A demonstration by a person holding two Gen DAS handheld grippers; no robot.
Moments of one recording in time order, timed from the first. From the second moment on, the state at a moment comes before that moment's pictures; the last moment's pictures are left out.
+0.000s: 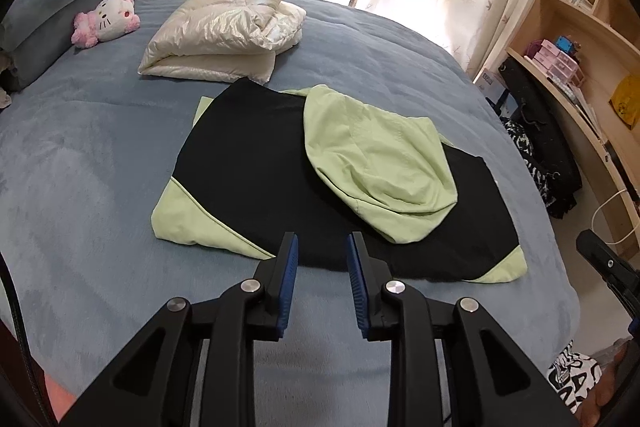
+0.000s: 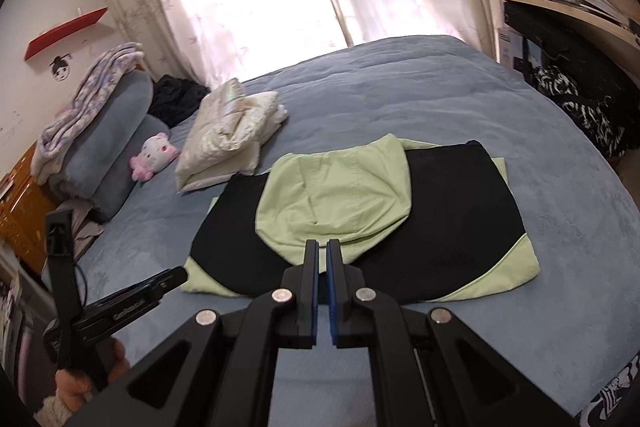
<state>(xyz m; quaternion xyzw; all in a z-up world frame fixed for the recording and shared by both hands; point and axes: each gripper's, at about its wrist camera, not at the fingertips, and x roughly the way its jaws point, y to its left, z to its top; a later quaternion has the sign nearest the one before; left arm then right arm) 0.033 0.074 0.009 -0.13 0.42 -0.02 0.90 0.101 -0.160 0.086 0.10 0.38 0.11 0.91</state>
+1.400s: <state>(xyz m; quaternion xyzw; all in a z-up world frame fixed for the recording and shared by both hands) 0.086 0.122 -0.142 -0.37 0.46 -0.07 0.81 0.170 -0.136 -0.011 0.13 0.42 0.12 0.89</state>
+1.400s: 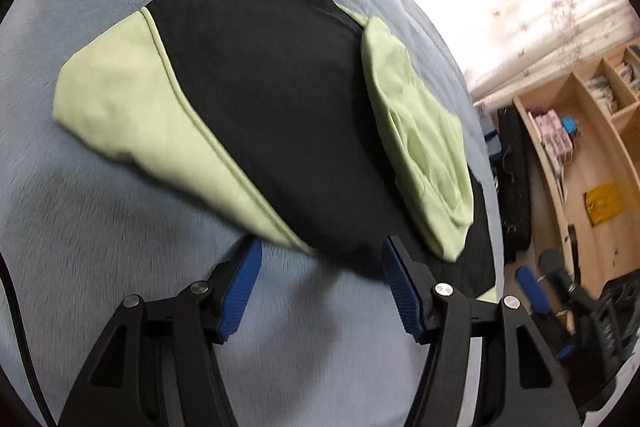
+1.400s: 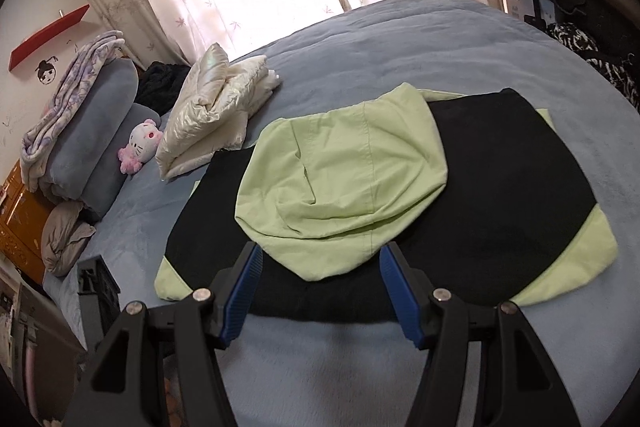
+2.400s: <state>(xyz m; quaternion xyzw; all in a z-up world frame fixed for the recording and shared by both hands) 0.135 0.039 -0.042 -0.06 0.28 0.04 0.96 0.268 -0.098 -0.114 0.04 0.44 0.12 0.89</state>
